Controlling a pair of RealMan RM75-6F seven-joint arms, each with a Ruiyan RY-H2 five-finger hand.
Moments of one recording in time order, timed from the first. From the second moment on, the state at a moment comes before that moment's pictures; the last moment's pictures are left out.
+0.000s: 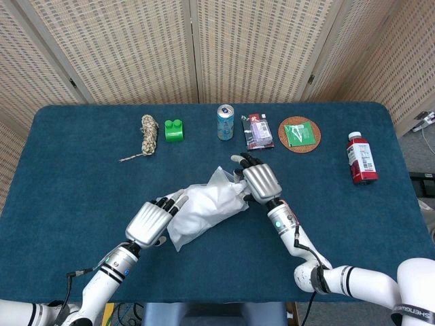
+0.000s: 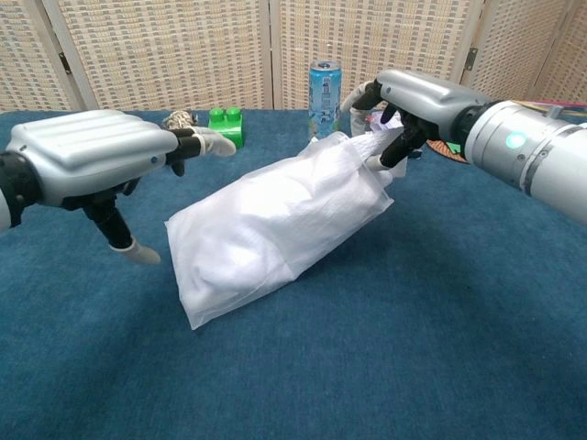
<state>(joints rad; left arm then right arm) -0.77 -1.41 0.02 -1.95 1.11 1.24 0.84 0.77 -1.62 0.27 -1.45 -1.12 1.02 -0.29</state>
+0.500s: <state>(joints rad) -0.74 -1.45 0.04 -1.86 1.35 1.20 0.69 0.73 -1.60 0.26 -1.39 -1.11 1.01 -0.22</state>
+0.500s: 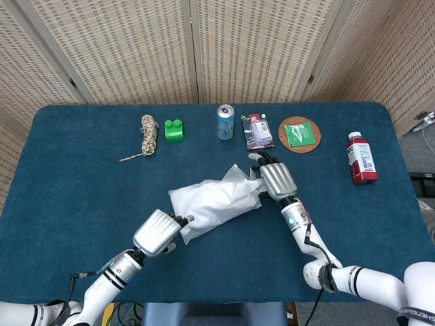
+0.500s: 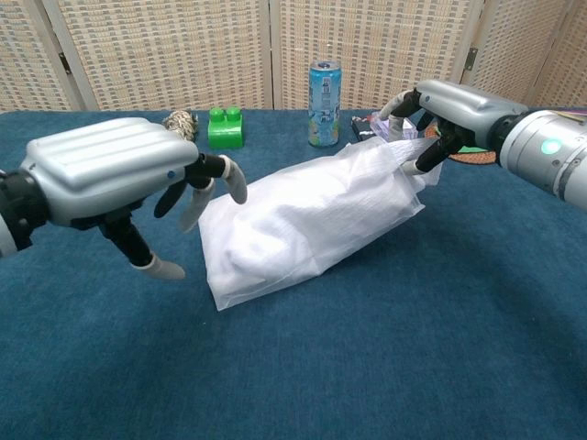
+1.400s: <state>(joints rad) -0.77 -1.65 -0.02 -1.64 1.35 1.04 0.66 0.71 -1.59 0.25 -1.36 -1.11 1.00 -0.17</state>
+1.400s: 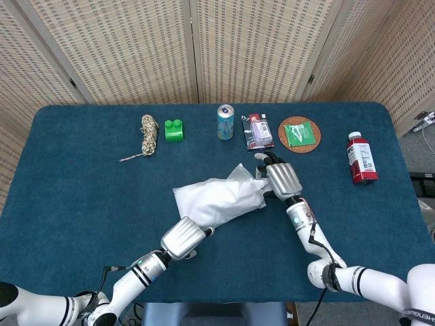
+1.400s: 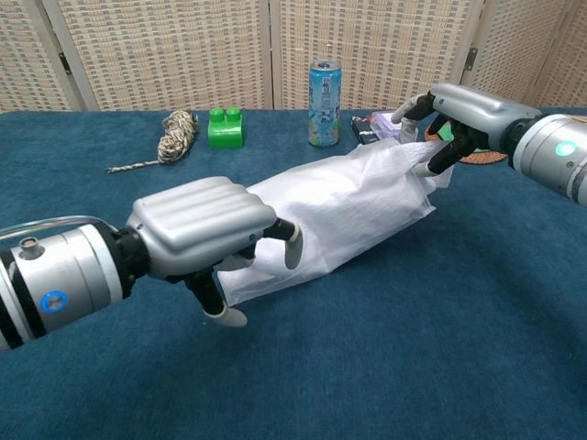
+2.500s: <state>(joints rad) -0.76 -1.70 -0.06 -1.58 1.18 1.02 0.79 0.72 -1.61 0.25 -1.36 -1.11 0.99 -0.16</state>
